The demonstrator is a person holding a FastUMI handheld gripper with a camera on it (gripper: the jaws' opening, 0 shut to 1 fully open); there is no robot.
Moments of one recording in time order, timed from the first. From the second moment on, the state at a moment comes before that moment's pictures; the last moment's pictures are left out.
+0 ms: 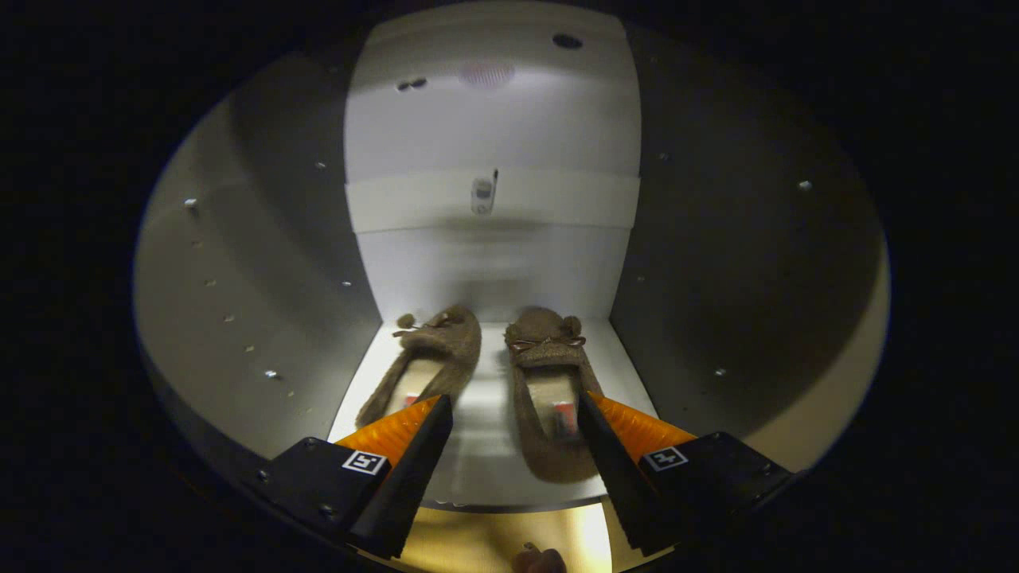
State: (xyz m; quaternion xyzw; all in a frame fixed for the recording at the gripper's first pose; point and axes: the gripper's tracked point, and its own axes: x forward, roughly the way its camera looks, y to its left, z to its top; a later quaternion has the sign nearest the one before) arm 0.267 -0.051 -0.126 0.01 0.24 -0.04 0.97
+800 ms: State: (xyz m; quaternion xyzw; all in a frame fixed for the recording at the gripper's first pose) arm -0.063 -0.048 0.015 0.01 0.02 -0.05 1.00
